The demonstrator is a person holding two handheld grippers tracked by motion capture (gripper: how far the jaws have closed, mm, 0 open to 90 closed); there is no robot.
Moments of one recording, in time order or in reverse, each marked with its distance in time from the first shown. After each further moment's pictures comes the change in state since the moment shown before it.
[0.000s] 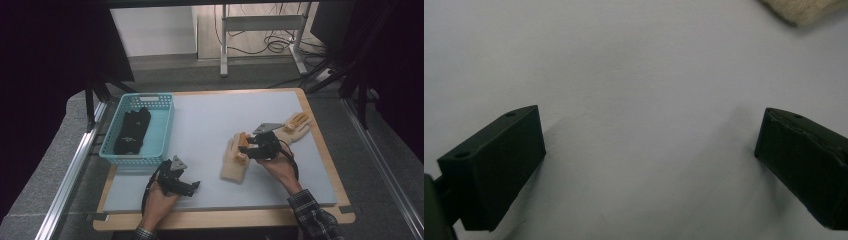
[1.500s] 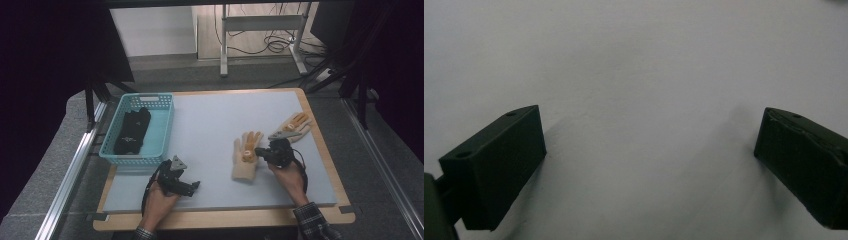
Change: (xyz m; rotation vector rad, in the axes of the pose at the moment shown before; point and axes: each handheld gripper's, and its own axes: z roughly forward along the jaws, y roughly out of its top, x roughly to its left) left arm 0.000 0.000 0.000 -0.001 0.003 0.001; right arm -0.009 -0.032 -0.029 0.002 -0.064 0.189
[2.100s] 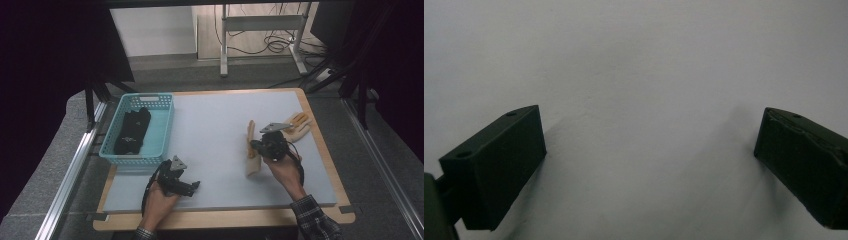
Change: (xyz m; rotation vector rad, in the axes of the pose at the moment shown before) left arm 0.000 0.000 0.000 -0.001 0.001 0.002; right arm 0.029 0.035 0.003 0.007 -0.033 -0.112
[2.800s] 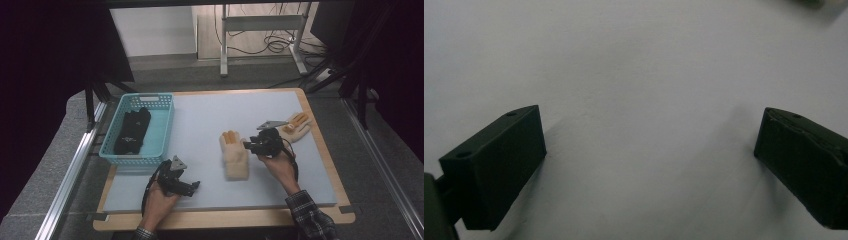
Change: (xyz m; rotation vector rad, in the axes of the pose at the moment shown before) left arm 0.000 0.000 0.000 0.000 -0.001 -0.003; right arm -0.022 -0.007 0.024 -0.003 0.027 0.063
